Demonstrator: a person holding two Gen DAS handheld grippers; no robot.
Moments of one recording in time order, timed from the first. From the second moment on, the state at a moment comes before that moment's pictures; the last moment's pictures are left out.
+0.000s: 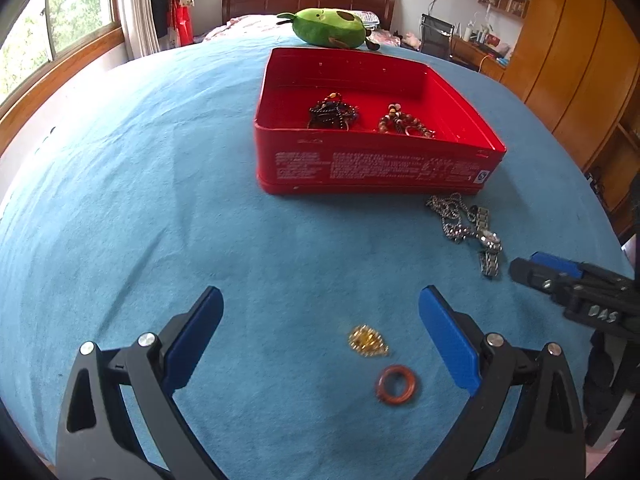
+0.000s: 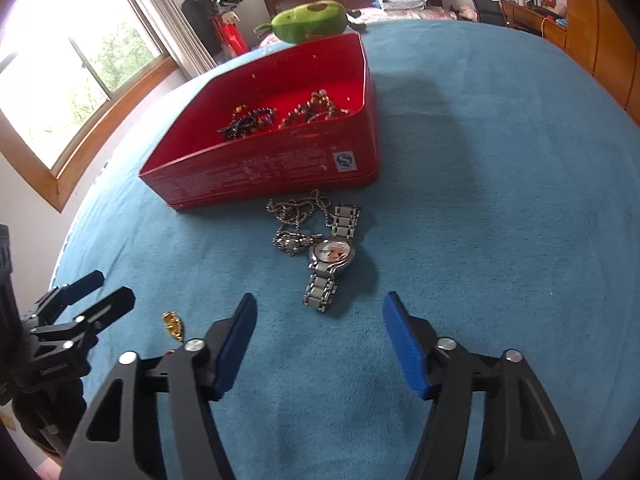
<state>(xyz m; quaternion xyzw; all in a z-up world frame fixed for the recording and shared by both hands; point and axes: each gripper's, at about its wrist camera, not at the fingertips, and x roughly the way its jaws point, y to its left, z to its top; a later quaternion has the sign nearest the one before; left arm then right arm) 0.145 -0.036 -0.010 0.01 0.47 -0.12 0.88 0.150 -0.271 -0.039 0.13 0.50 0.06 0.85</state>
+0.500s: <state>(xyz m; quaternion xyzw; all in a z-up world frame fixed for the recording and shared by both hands) 0.167 -0.058 -0.015 0.02 0.48 -0.13 0.87 0.187 -0.257 -0.060 0.06 0.51 0.03 0.86</state>
